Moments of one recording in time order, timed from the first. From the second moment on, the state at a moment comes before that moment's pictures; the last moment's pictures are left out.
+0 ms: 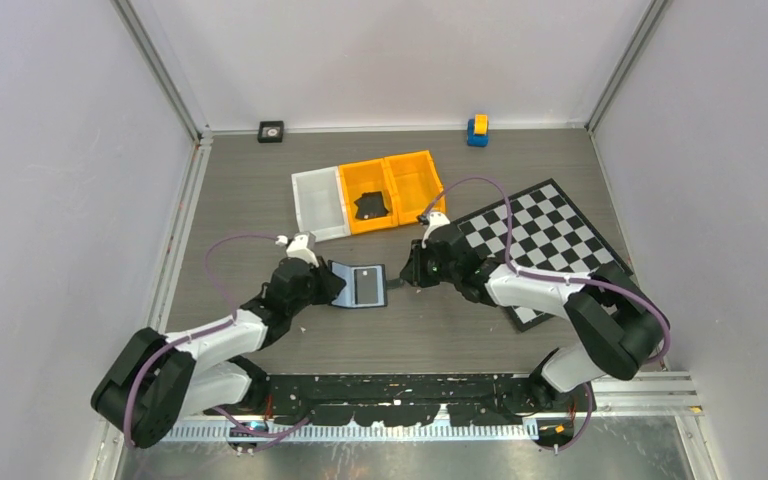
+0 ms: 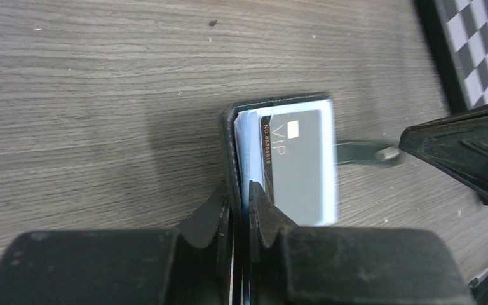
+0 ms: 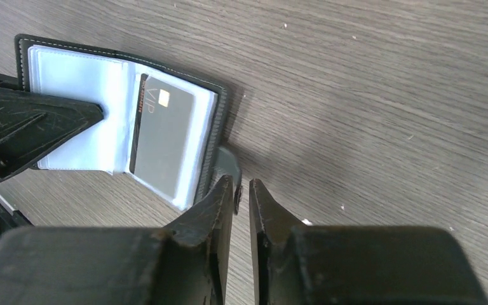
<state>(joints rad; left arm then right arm) -0.55 1.16 0.28 0.33 -0.03 -0.64 0.73 1.50 0.68 0.16 -0.07 0.54</state>
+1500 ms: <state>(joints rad) -0.55 0.99 0.23 0.66 0.18 -0.78 0.50 1.46 0.47 0.75 -0.49 0.81</state>
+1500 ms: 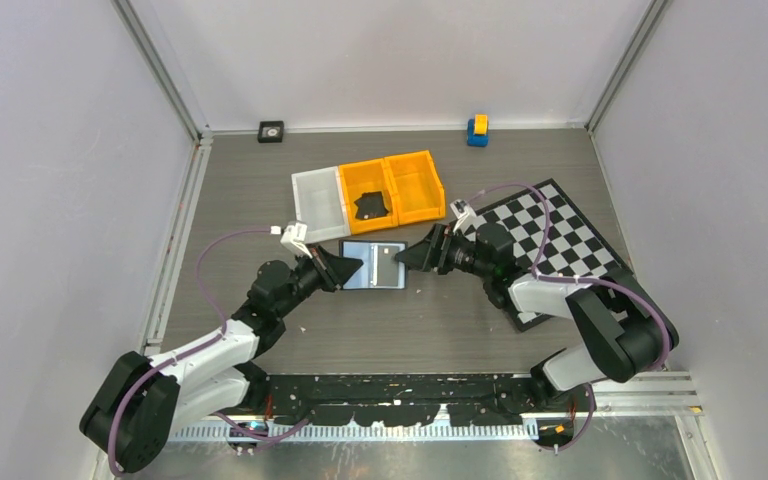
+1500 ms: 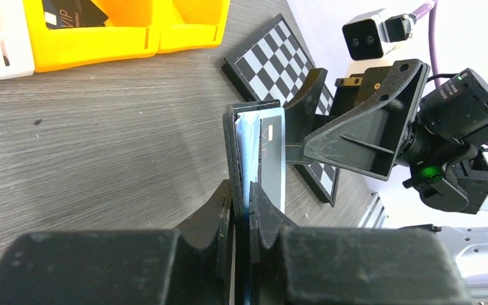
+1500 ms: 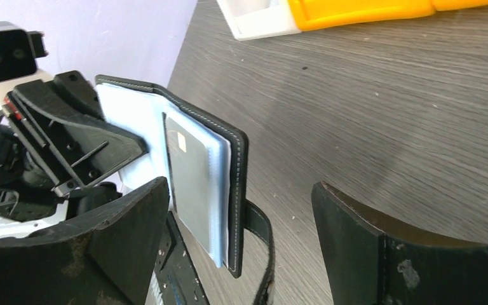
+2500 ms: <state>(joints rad) -0.55 1.01 0.23 0.73 0.16 -0.86 0.50 1.53 0.47 0.94 -0.70 0.88</state>
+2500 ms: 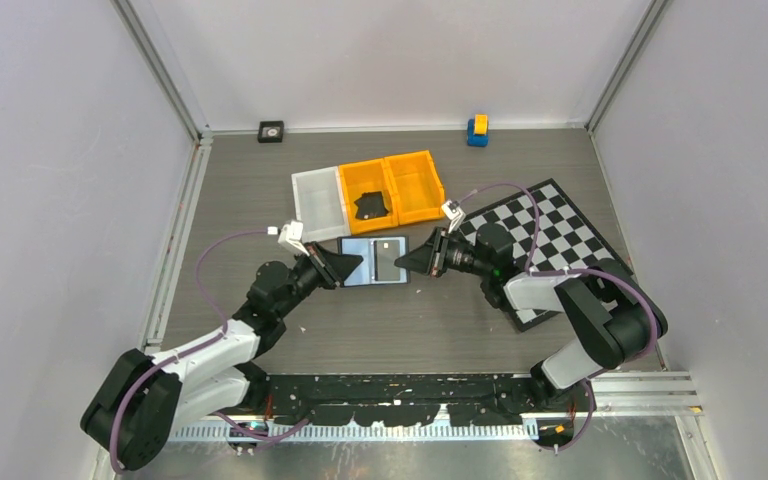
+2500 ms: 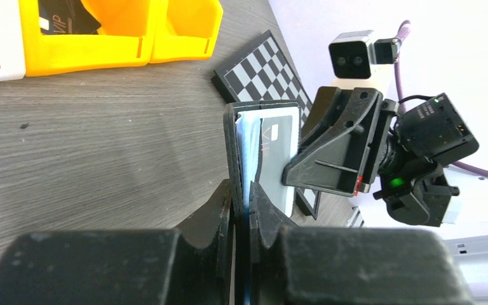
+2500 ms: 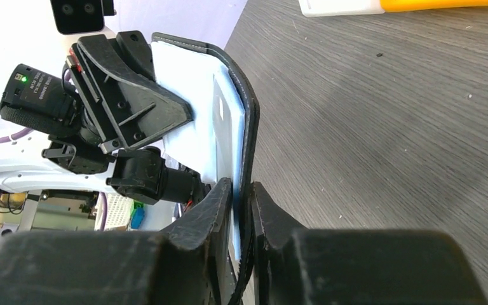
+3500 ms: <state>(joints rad) -0.55 0.50 0.21 0.14 -0.14 -0.68 0.48 1.48 0.47 0.69 -0.49 0.77</state>
